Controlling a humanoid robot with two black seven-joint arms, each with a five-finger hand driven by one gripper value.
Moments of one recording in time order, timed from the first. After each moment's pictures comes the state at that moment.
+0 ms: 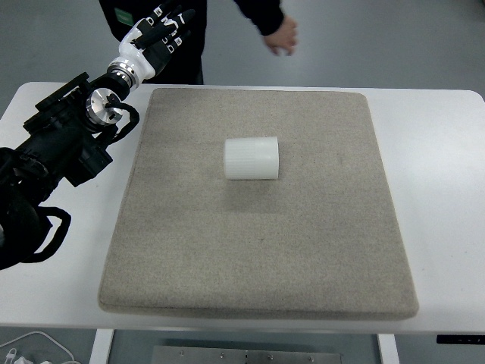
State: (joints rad) left arm -1.19 0.03 -0.39 -0.11 -0.37 -0.35 -0.15; right arm 0.10 0.00 0.10 0.05 0.09 -0.28 0.04
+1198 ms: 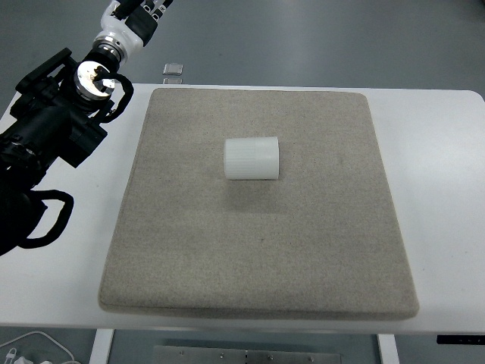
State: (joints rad) left arm -1.23 0.06 -0.61 -0.18 -0.36 -0.27 -0.15; right arm 0.10 0.00 0.10 0.05 0.09 -0.28 0.04
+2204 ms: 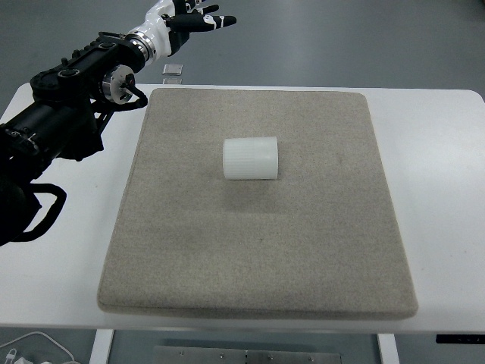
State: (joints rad) left arm -1.28 0.09 -0.38 -0.27 0.20 -0.23 -0.16; right arm 0.10 0.00 0.10 0.05 0.09 -0.28 0.04
